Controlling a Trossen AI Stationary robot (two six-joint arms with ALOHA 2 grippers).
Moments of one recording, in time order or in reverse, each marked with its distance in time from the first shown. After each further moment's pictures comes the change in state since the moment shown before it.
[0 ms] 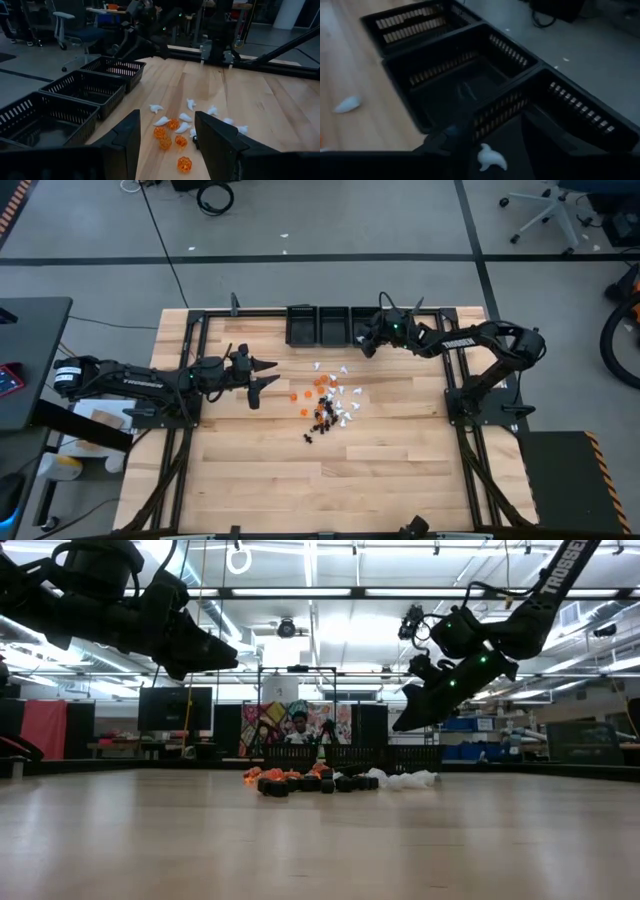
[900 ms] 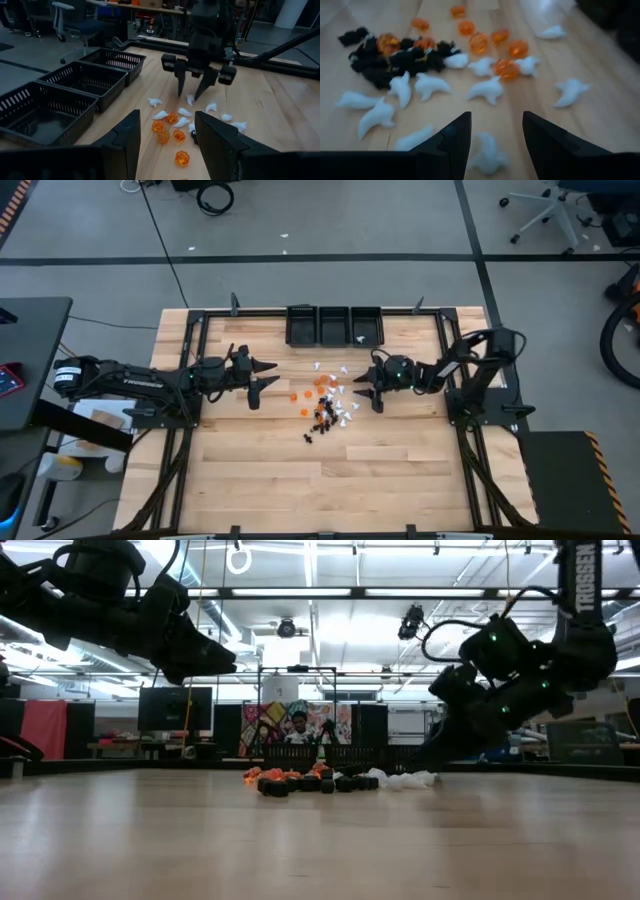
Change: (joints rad) left arm 0.000 0.000 0.000 -0.026 0.000 -0.037; right arm 0.363 0.233 -0.296 0.544 -0.192 -0.041
